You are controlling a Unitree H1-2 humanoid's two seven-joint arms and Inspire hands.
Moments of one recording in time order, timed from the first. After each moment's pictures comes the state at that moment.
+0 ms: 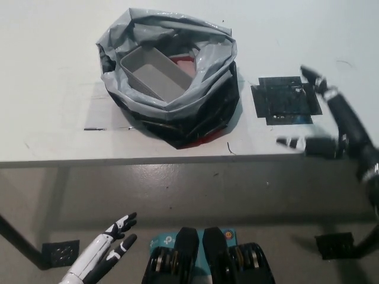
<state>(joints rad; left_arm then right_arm) 0.05 0.30 -0.10 -0.11 0.23 0.03 -0.29 -0.39 -0.39 0.22 -0.24 -0.07 0.33 0.03</state>
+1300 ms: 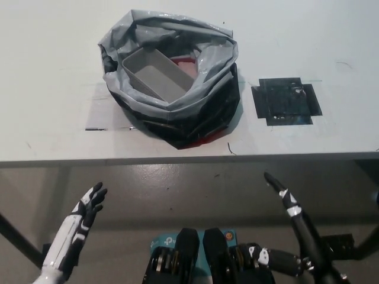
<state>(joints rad) 0.09 0.17 0.09 -0.12 0.10 -0.14 -0.23 0.06 -0.16 0.27 -0.15 -0.27 -0.22 -0.05</state>
